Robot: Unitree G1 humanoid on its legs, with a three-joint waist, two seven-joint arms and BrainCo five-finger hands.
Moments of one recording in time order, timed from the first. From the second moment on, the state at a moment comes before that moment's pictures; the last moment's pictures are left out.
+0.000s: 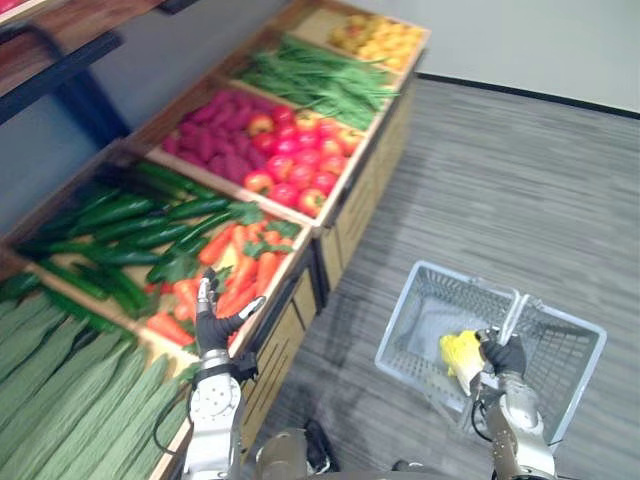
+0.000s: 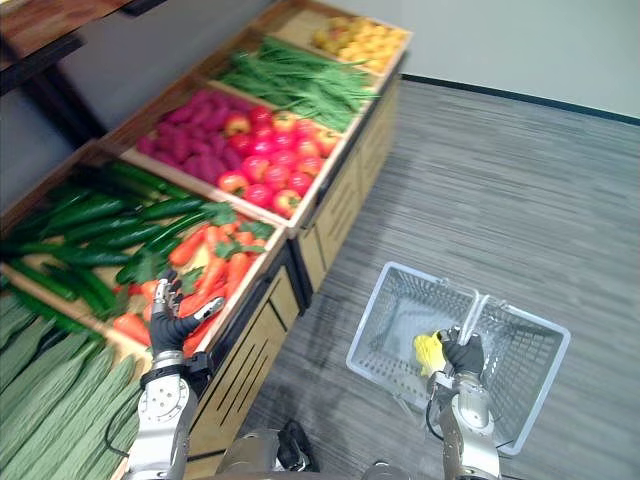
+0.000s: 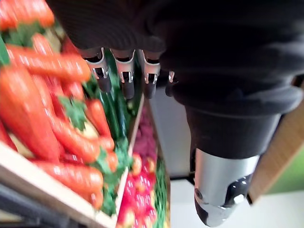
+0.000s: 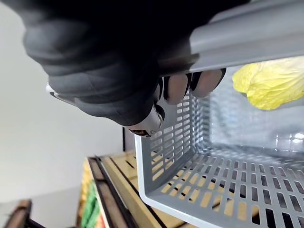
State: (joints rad) left arm 0.23 -0.03 0.10 -0.05 0.08 -0.16 0.25; right arm 0.12 -0.10 -0.24 0.32 0.25 -0.07 -0.13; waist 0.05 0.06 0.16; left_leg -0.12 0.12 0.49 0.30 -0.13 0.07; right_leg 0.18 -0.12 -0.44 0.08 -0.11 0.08
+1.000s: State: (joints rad) left arm 0.09 0.14 -0.16 0.08 0.33 -0.16 0.18; right arm 0.30 -0.07 -0.25 0.36 0.24 -0.06 -0.03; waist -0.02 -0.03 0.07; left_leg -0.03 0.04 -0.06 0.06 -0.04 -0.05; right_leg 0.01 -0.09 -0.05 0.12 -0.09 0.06
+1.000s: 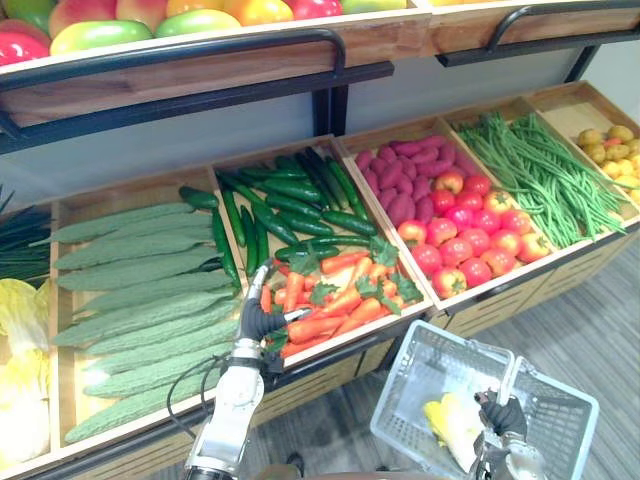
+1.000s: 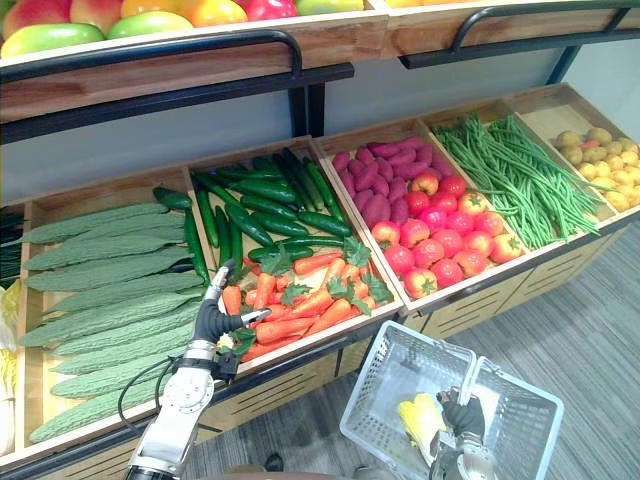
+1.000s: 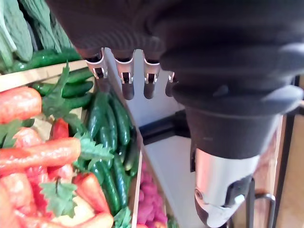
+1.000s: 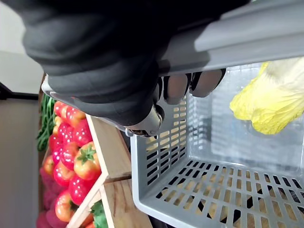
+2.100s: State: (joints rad) left arm -0.52 0.28 -0.14 0.53 0.70 0.00 0.22; right arm 0.07 -0.12 -0.15 0.35 0.30 -0.11 -0.02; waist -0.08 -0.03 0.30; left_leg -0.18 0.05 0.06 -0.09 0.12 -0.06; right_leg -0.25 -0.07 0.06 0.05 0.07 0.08
